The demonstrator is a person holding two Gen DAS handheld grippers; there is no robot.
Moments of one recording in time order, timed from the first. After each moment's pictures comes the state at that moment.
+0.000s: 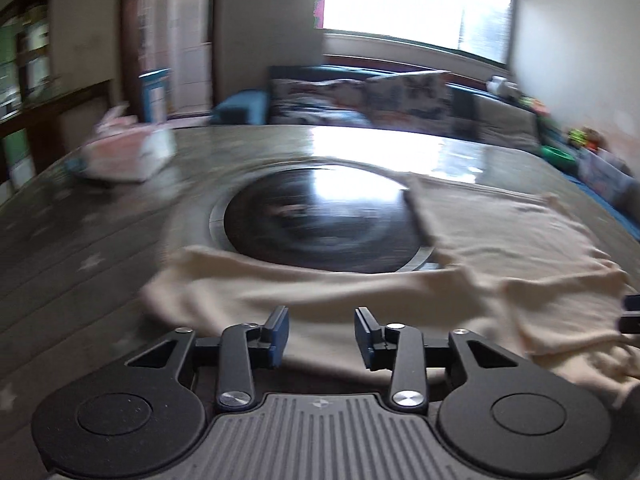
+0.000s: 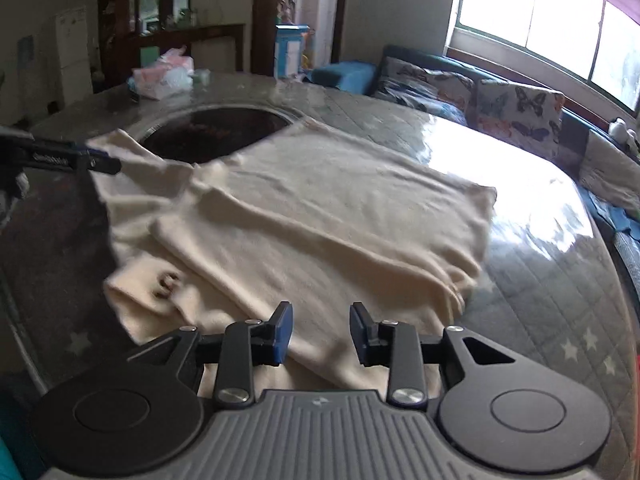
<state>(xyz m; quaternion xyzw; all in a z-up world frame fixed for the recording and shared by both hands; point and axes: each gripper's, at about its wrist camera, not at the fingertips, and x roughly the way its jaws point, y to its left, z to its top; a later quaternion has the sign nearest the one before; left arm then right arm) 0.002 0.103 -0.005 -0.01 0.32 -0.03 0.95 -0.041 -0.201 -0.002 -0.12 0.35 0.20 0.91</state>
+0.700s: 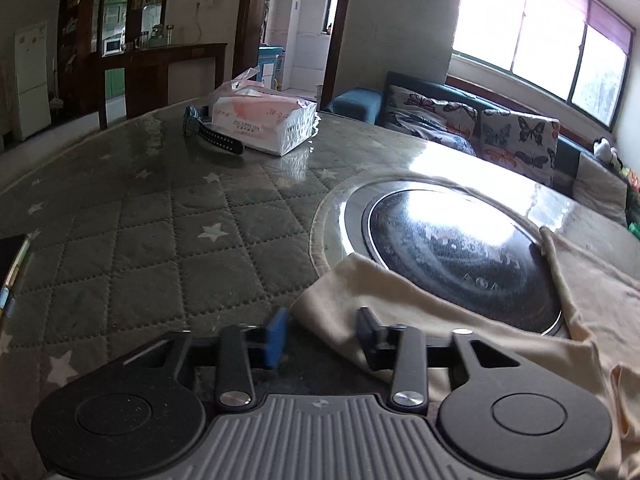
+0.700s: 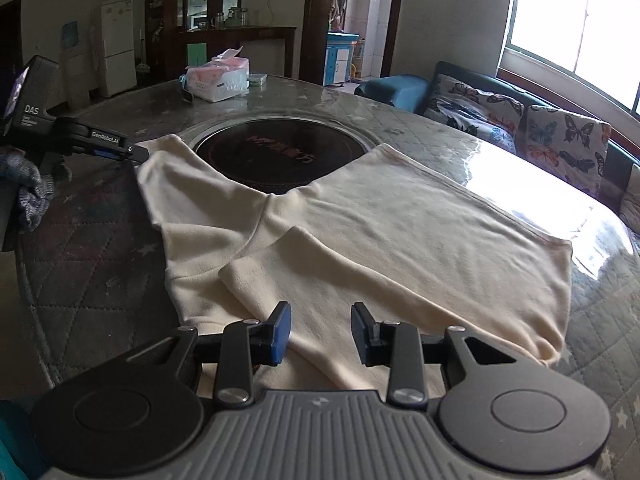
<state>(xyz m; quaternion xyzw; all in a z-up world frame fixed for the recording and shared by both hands) 0.025 0.176 -0.015 -0.11 0.32 0.10 0.93 -0.028 -0.148 -0.003 -0.14 0.34 0.25 0.89</state>
